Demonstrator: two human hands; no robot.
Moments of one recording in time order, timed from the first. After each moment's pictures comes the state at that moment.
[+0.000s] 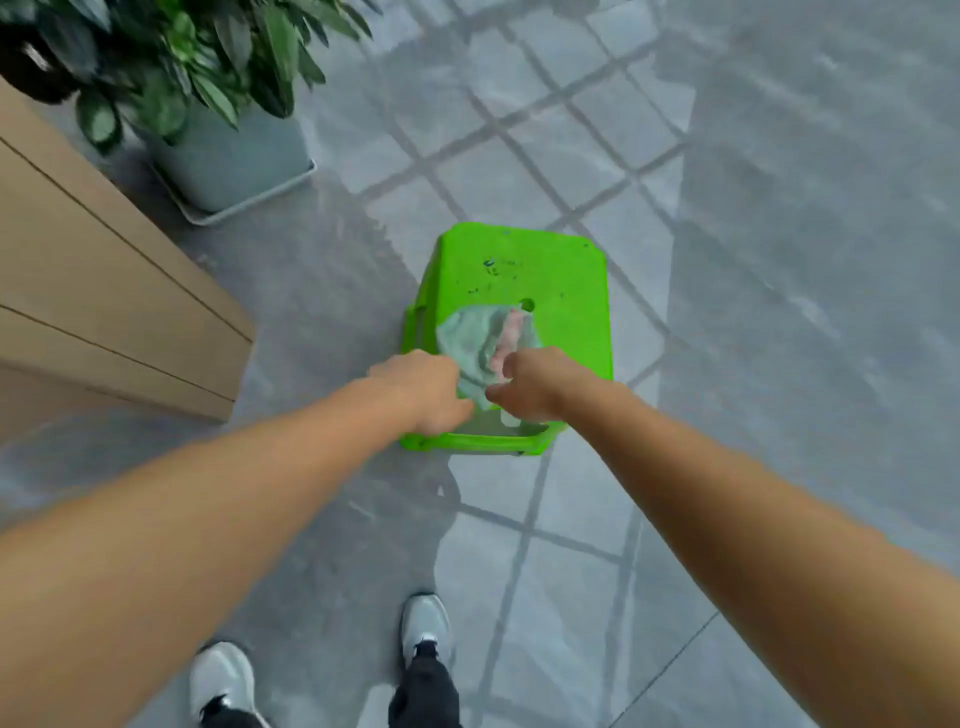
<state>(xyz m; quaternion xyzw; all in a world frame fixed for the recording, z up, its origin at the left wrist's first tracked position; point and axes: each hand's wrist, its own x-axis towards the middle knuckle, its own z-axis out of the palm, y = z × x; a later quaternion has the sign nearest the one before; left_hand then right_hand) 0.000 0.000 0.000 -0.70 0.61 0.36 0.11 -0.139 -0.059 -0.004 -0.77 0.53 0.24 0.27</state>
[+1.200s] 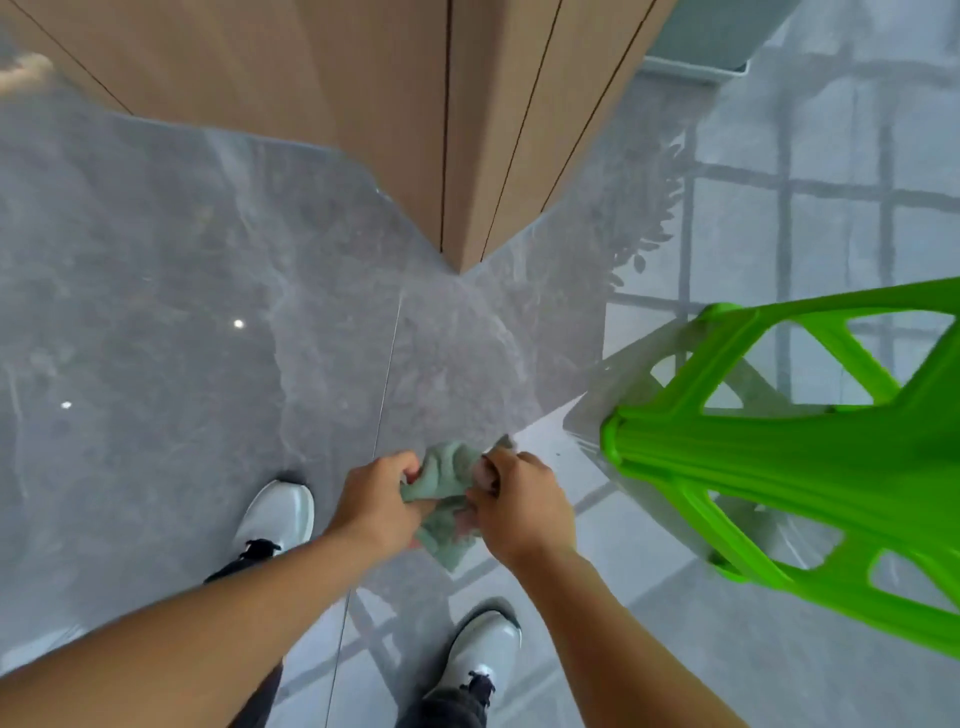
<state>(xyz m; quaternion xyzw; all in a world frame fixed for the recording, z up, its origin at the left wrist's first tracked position) 0.144 0.337 -0.329 -0.84 0.00 0.48 -0.26 0.066 0.199 -0.302 -0.84 0.37 0.26 0.32</state>
